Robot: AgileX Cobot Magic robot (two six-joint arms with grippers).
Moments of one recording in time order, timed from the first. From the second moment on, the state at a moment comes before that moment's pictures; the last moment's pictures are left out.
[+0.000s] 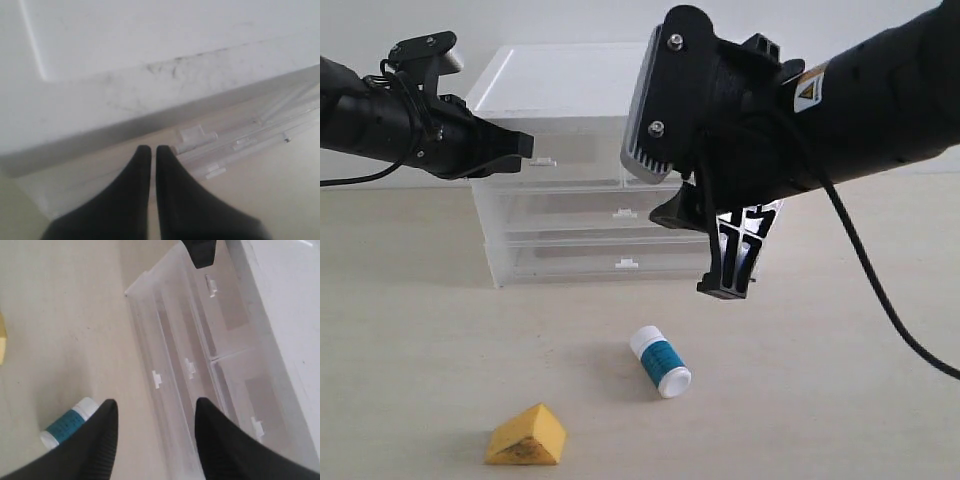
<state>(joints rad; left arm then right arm) -0.23 1.79 -1.25 -0.97 0.36 0.90 0.70 1.36 -1.05 0.15 0.42 -0.98</state>
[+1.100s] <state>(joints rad) -0.23 1.79 -1.25 -0.97 0.34 0.90 0.71 1.42 -0.84 0.69 -0.48 -1.99</state>
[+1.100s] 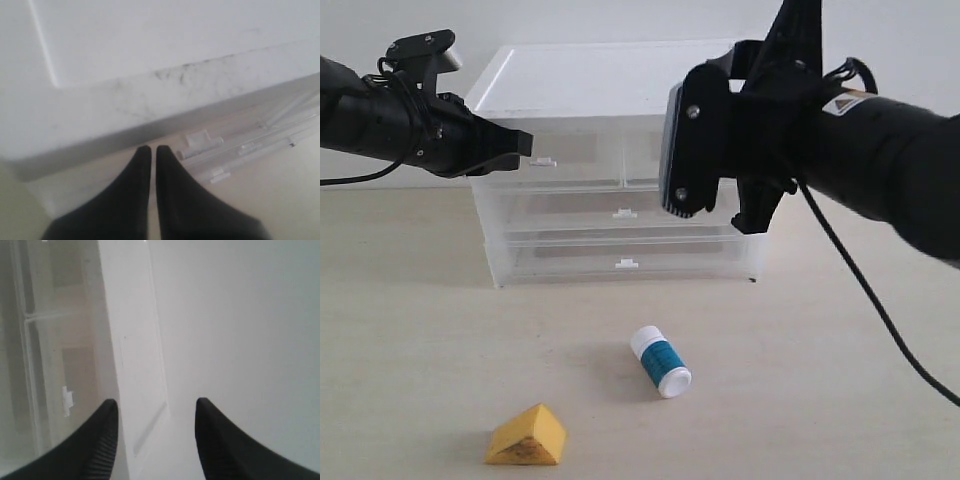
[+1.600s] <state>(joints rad) -0.23 1.79 -1.25 -0.97 0.34 0.90 0.71 1.68 -0.84 0.64 -0.87 -1.99</state>
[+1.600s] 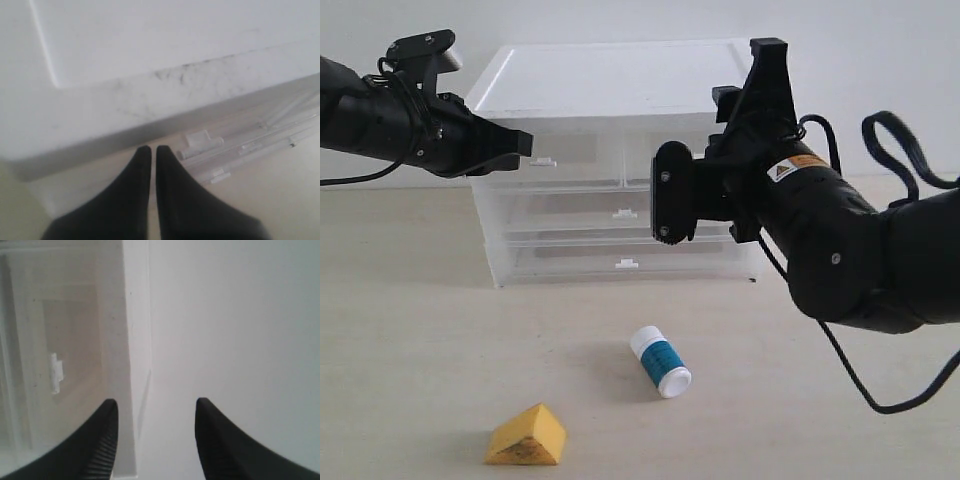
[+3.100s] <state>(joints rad) -0.23 1.79 -1.25 -0.97 0.34 0.90 0.65 2.01 -0.84 0.47 -1.21 -1.75</state>
